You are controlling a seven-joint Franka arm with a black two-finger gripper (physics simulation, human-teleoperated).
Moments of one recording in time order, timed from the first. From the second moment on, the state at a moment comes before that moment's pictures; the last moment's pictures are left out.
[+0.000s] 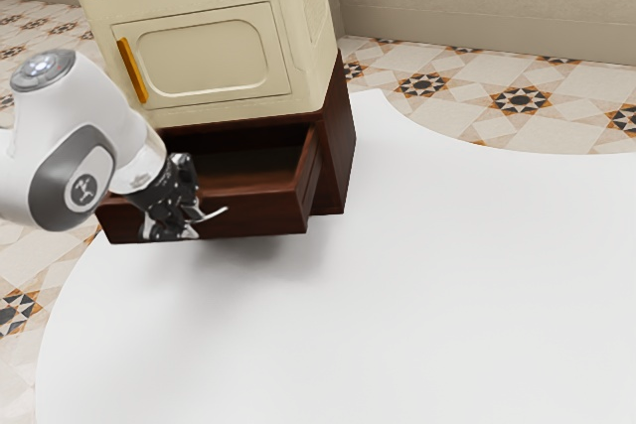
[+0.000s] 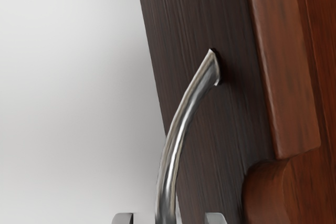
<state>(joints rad) 0.44 -0.28 -0.18 -2.16 0.02 2.27 -1.66</state>
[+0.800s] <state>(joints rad) 0.45 -0.36 -0.18 -2.15 0.03 2.28 -1.65</state>
